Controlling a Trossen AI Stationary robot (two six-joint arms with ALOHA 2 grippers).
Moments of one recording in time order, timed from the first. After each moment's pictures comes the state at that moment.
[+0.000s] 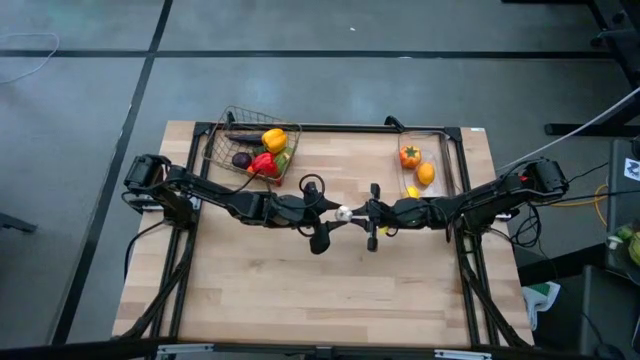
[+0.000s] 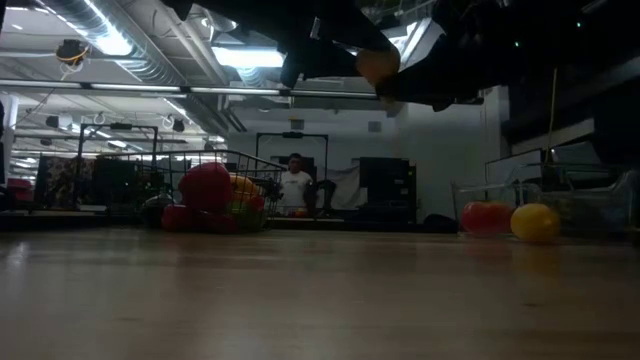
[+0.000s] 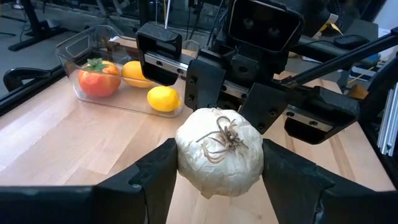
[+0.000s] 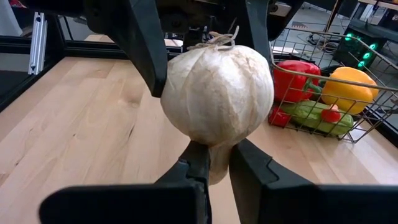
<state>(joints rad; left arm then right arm) -0.15 1.65 1.03 0.28 -0.35 -0.25 0.19 1.37 0.54 0.58 0.25 -0.02</state>
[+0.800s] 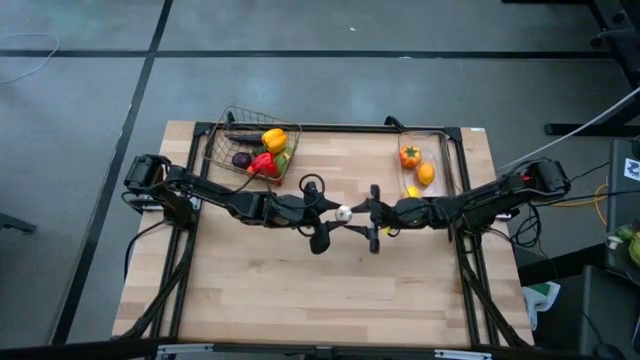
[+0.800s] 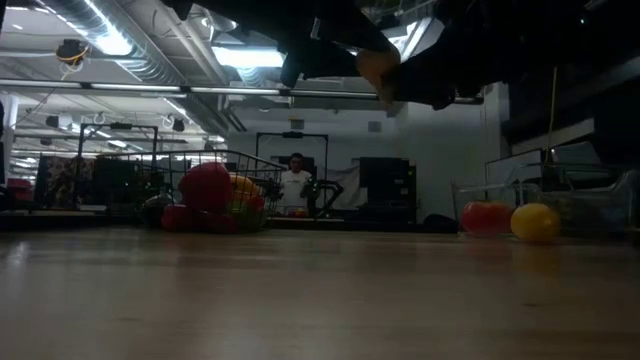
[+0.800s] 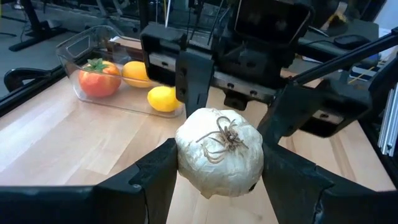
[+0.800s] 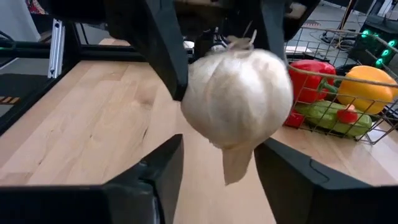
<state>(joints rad) -0.15 1.65 1.03 0.28 -0.35 -0.25 0.19 1.35 0.54 0.57 0.21 0.00</state>
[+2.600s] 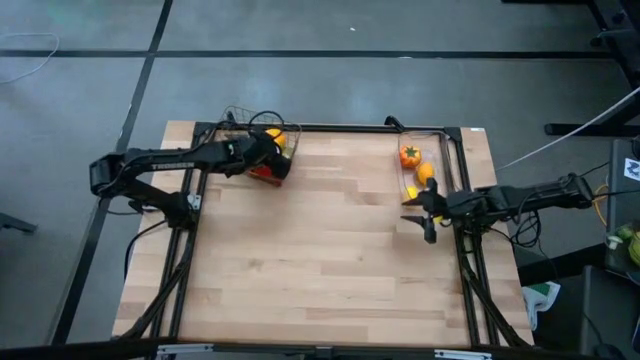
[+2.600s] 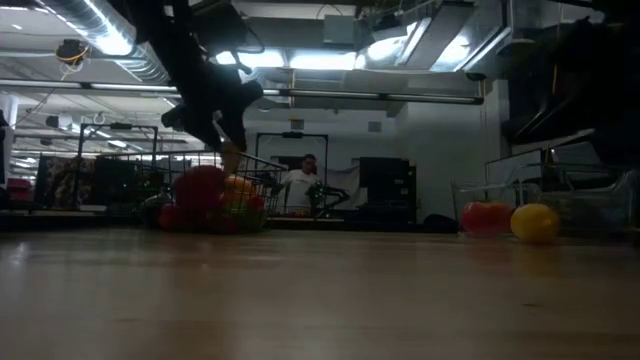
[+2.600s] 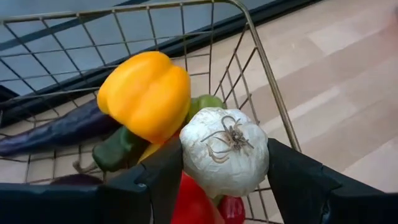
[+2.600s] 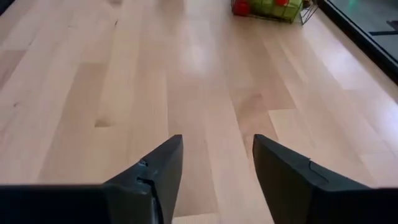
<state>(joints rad) 0.38 1.31 0.87 -0.46 -0.46 -0.58 0.19 0.42 0.32 -0.45 0.27 0.13</state>
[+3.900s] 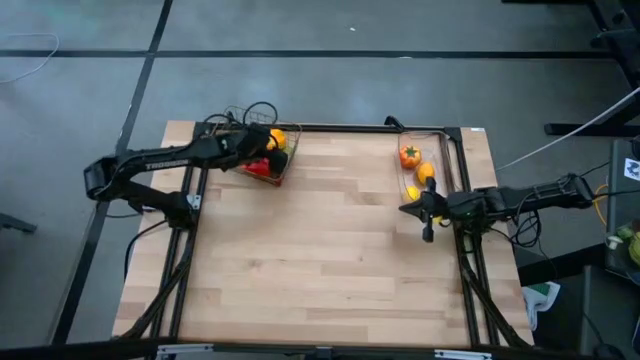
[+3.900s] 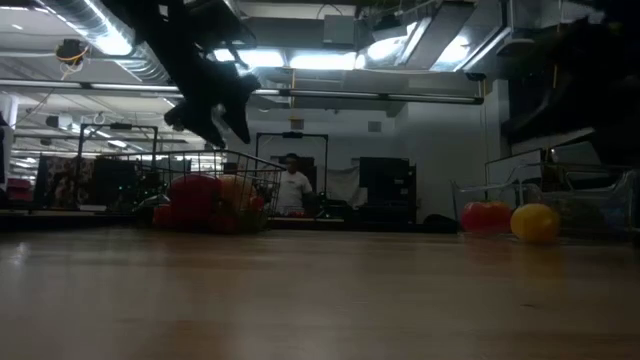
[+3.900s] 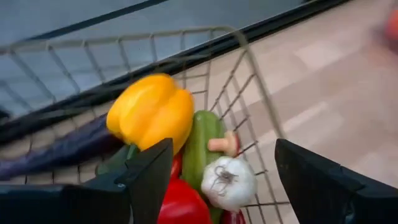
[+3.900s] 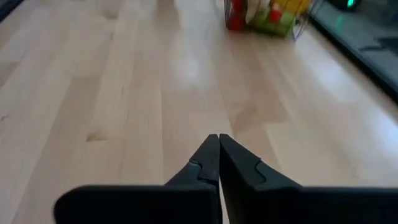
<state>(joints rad) 0.45 1.27 0.86 -0.41 -0.39 -0.51 0.19 0.41 0.28 -0.35 0.30 0.10</state>
